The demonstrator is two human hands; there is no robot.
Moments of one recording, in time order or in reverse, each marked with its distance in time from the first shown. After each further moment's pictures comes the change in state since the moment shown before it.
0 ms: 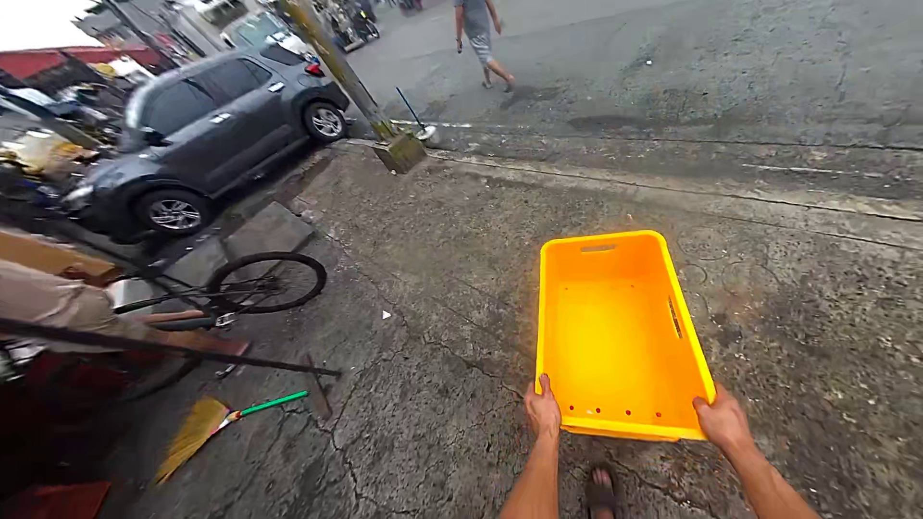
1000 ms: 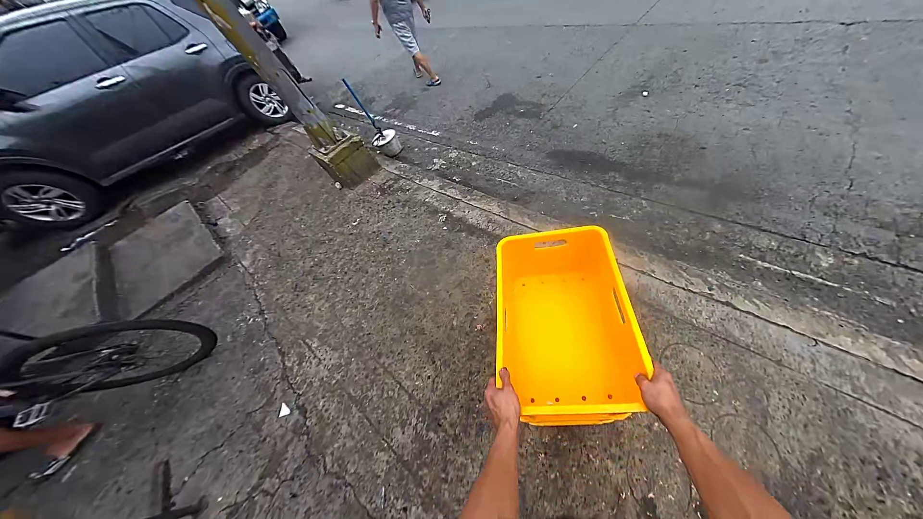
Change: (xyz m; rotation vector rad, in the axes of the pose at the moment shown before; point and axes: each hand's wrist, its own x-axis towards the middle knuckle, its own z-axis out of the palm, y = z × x) left_hand 0.404 0.525 0.256 -0.081 0.094 -0.078; right_hand 0.636 -0.409 -0.054 -0.014 -0.129 -0.075
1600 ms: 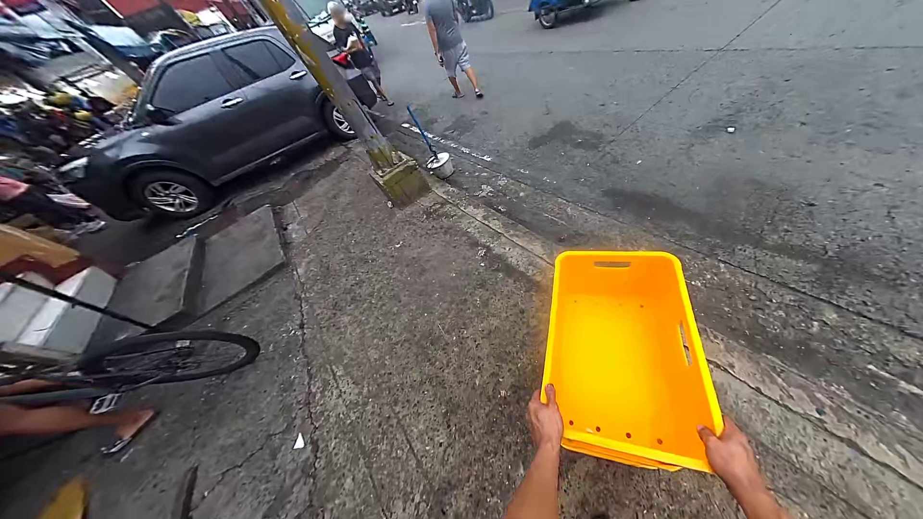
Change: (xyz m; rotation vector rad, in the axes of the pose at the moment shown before) left_hand 0.187 0.217 0.112 -0.029 -0.075 -0.005; right_hand 0.254 -0.153 -0.014 -0.017 0.038 -0.002
